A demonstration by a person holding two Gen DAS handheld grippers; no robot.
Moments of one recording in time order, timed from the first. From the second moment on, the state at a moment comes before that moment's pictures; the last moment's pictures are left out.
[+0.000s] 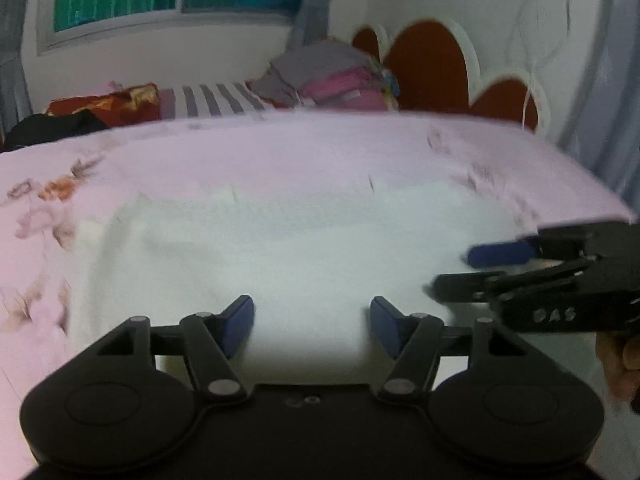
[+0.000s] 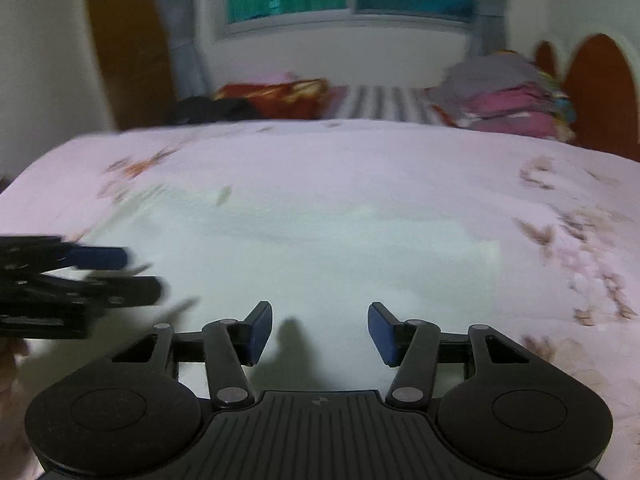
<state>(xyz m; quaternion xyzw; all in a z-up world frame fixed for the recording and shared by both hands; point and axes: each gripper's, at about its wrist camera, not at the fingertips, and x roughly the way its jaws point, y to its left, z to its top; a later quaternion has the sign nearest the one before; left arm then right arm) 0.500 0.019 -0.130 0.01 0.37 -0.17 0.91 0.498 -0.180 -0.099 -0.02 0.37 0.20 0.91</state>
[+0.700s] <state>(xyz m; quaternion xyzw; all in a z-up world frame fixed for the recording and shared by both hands) 0.394 0.015 -0.132 0.01 0.37 -0.08 0.92 0.372 -0.141 -0.114 0.00 0.40 0.21 0.89</state>
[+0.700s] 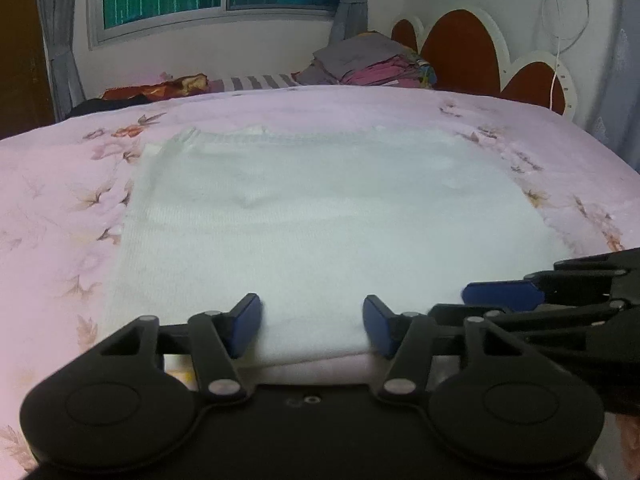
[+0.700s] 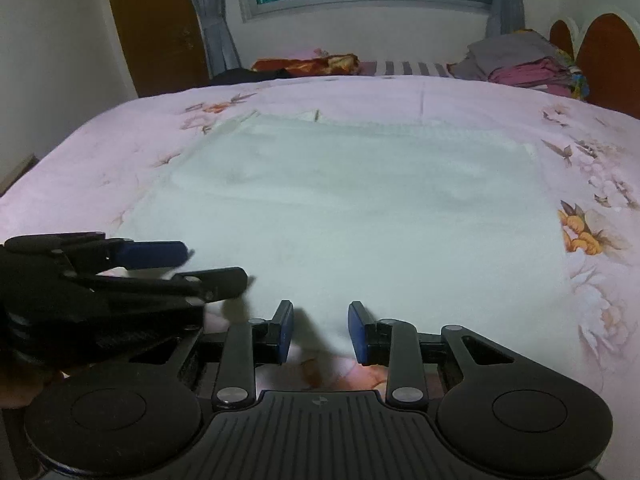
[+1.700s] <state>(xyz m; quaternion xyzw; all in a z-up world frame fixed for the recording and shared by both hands) 0.373 0.079 -0.132 -0.02 0.37 -0.01 0.93 0.359 -0.261 -0.120 0.05 0.41 0.06 0.91</state>
